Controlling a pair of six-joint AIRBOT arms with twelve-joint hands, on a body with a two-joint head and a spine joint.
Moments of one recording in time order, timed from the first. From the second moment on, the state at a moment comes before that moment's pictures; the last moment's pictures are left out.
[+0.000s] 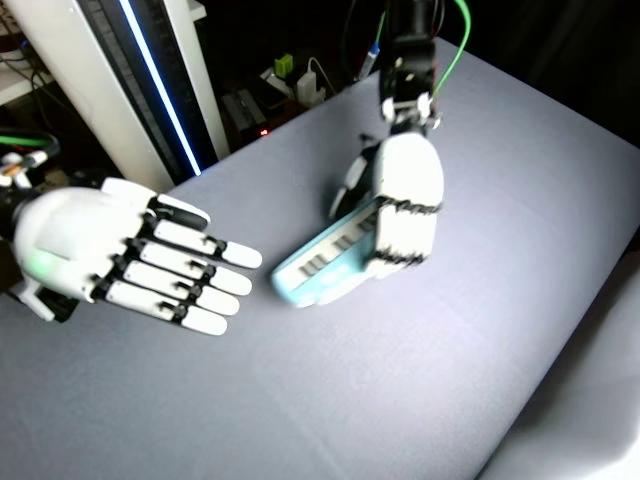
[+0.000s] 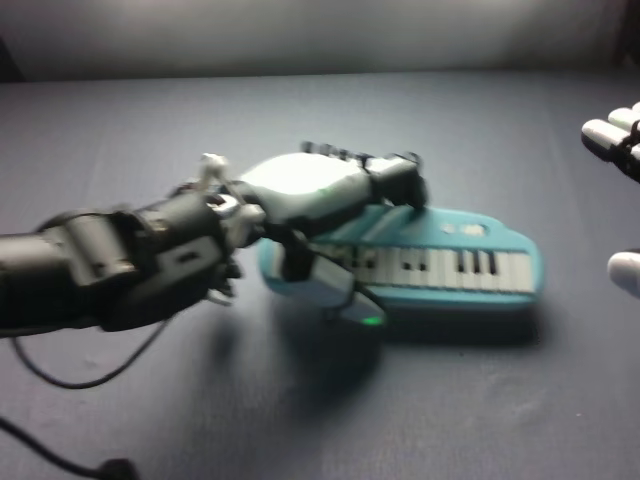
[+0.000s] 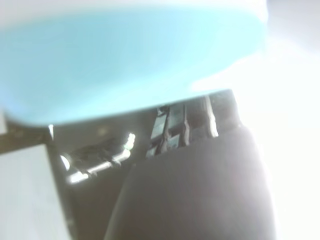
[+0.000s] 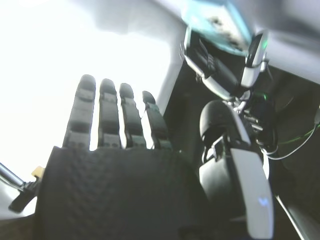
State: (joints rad) left arm 0.67 -1.43 1.47 0.31 -0.51 0.42; right arm -1.03 -0.78 0.83 0.28 1.17 -1.09
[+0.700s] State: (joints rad) left arm 0.63 -1.42 1.44 0.36 -0.51 0.40; right arm -1.03 -0.78 0.83 0.25 1.19 -1.06
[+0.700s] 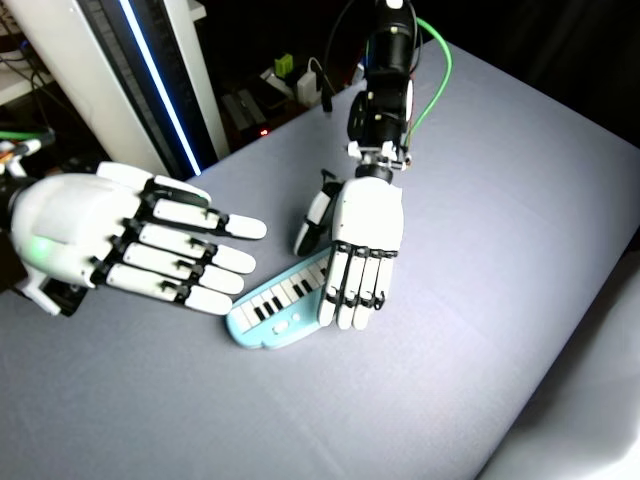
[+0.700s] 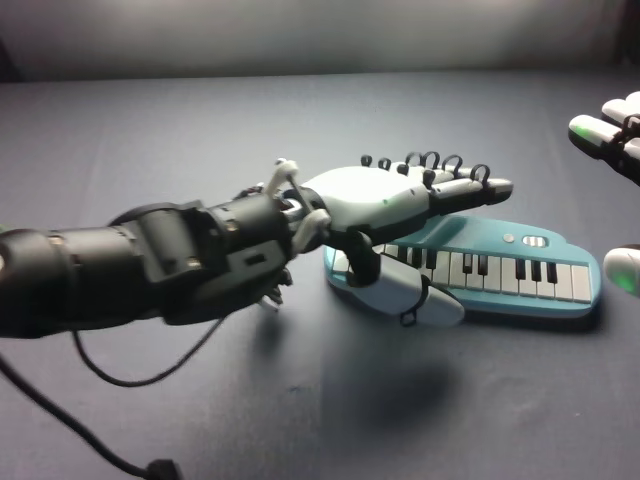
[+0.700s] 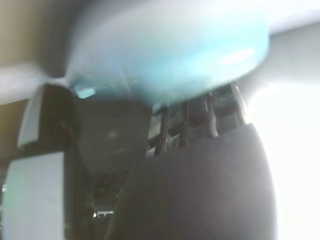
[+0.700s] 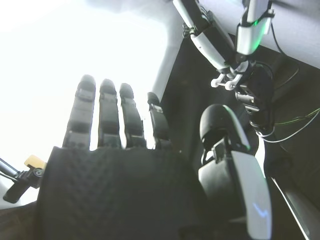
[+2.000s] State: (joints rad) left arm 0.97 -0.98 1.12 -0.15 -1.03 0.69; right arm -0.77 -1.08 1.02 0.32 0.60 -1.42
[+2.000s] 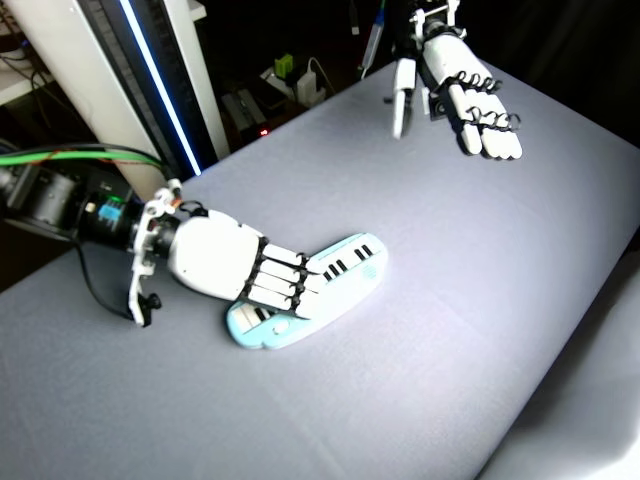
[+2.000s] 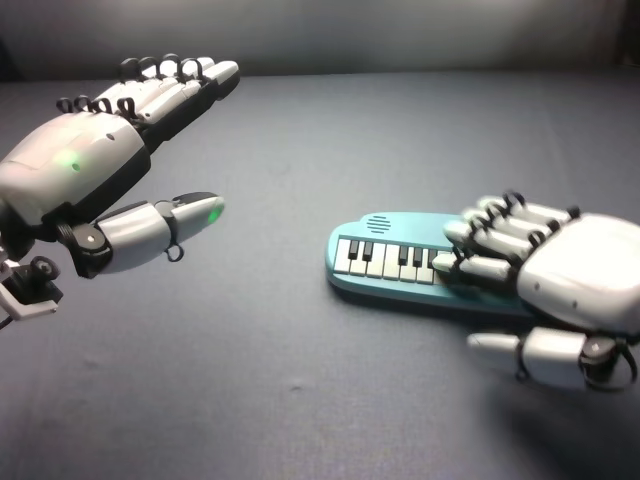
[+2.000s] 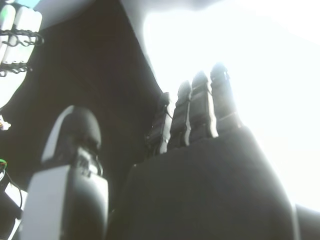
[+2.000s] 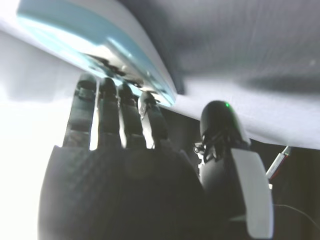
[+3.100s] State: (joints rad) left arm 1.01 -0.97 1.11 -0.21 -1.08 0.69; right arm -0.88 -0.98 0.95 0.35 0.66 -1.37
